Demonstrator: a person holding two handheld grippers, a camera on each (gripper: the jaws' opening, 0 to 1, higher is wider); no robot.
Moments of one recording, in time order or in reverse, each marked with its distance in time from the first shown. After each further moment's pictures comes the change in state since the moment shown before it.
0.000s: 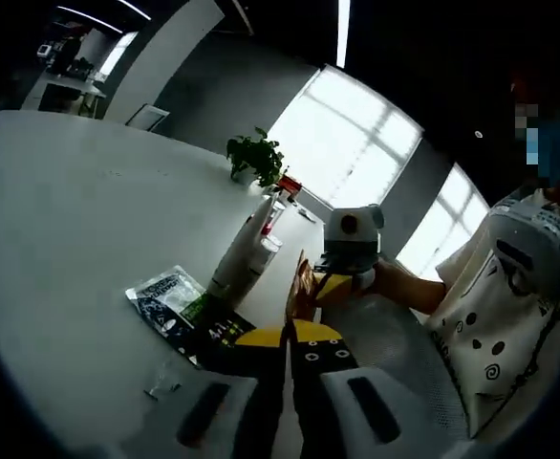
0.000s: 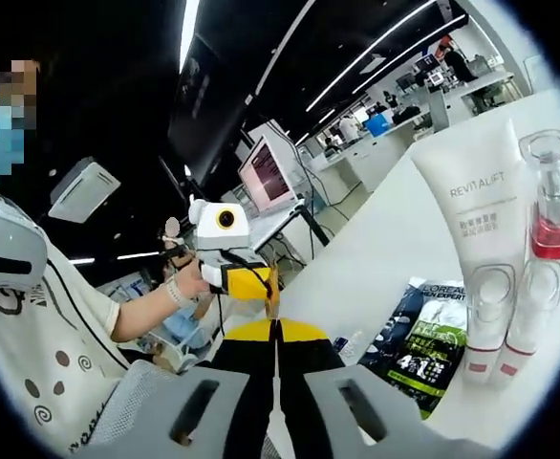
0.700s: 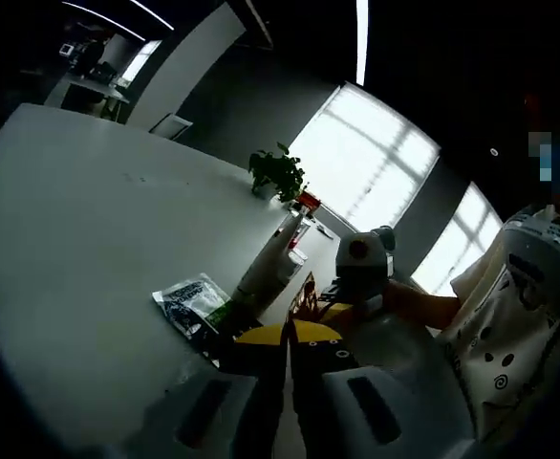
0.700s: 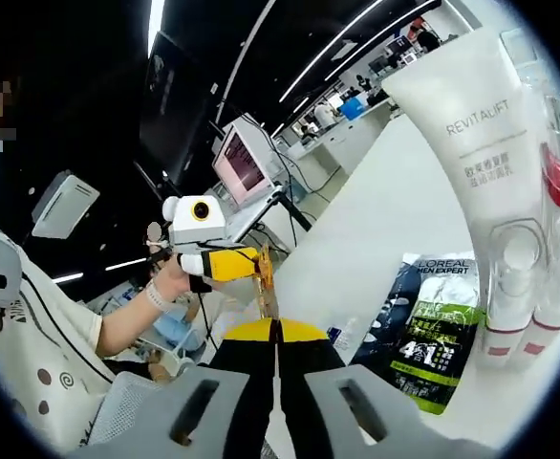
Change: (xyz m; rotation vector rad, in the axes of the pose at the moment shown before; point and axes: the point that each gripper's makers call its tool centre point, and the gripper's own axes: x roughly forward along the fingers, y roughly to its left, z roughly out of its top) left arm -0.010 0.024 0.006 -0.031 -0.050 0.108; right arm 0.027 -0.016 -0.017 0.082 0.046 -0.081
